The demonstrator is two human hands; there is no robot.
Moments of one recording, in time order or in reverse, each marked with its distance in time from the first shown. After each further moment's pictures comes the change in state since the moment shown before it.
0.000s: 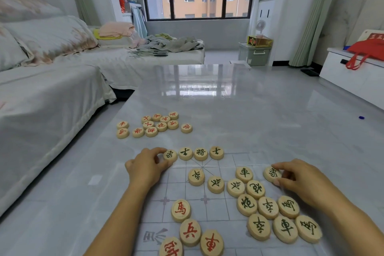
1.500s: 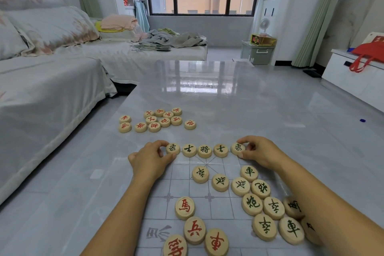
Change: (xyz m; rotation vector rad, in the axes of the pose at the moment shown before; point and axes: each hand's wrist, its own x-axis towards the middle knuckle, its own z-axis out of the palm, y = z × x) left_hand 0.009 -0.006 0.009 -0.079 0.051 -0.007; right_hand 0.079 -0.055 0.027 0.260 -0.109 -0.072
